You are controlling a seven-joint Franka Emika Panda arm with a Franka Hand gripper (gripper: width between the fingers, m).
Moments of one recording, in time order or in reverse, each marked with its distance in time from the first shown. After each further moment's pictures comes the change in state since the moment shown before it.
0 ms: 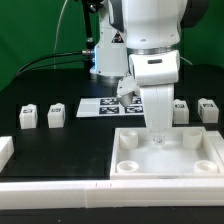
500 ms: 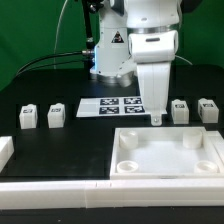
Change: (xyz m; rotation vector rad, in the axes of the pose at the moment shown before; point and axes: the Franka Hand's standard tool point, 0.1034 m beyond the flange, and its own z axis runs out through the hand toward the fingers) arm 0.002 -0.026 -0.037 -0.018 -0.026 0.094
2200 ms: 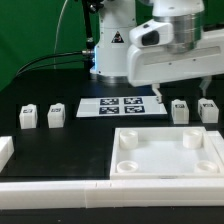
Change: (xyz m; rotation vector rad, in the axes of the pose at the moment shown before) arm 0.067 -0.057 0.000 0.066 -0.020 1.329
